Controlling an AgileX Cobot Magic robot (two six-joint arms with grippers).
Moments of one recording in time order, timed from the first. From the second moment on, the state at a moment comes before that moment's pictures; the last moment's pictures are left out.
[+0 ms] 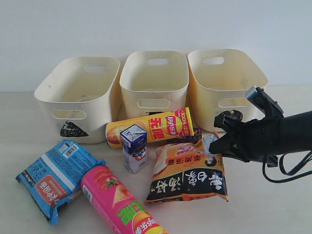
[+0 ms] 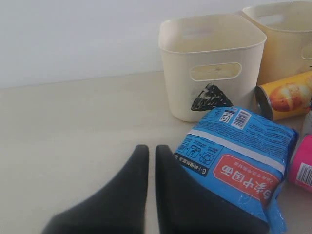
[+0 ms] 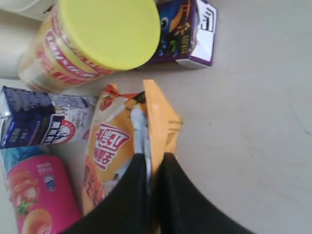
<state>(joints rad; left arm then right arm) -0.01 0.00 0.00 -0.03 0.29 0.14 0.14 1.77 -0.77 1.62 0.62 -1.15</state>
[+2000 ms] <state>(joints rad) -0.01 0.00 0.00 -0.03 0.29 0.14 -0.13 1.56 -1.25 1.73 1.05 -0.93</state>
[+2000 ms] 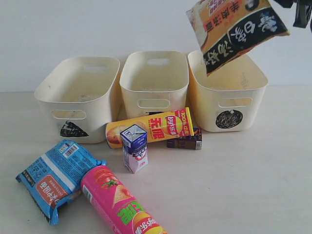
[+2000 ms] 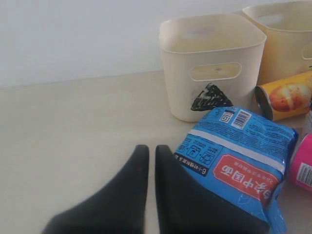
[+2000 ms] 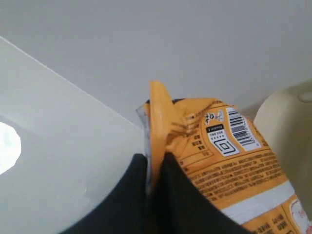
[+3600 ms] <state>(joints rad) -0.01 0.00 0.00 -0.03 0.29 0.14 -0.13 1.86 -1.50 1.28 0.61 -0.91</state>
